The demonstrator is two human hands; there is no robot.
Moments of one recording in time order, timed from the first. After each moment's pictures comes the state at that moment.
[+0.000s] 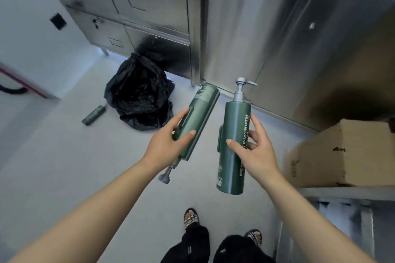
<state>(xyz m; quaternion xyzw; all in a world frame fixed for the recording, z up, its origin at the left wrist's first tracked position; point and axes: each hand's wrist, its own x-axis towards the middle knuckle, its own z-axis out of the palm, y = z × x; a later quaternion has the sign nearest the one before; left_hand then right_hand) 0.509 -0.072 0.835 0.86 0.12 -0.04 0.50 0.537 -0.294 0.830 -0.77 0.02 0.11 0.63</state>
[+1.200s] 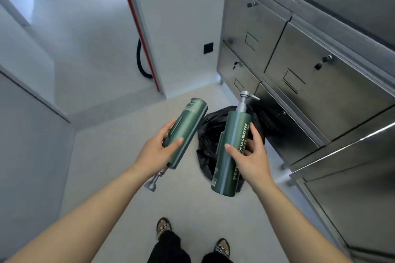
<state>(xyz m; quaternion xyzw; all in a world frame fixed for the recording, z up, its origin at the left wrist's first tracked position) 0.564 0.313 0.868 0.76 0.44 0.15 0.46 0.751 0.158 0.847 -0.74 -0.20 0.31 0.56</state>
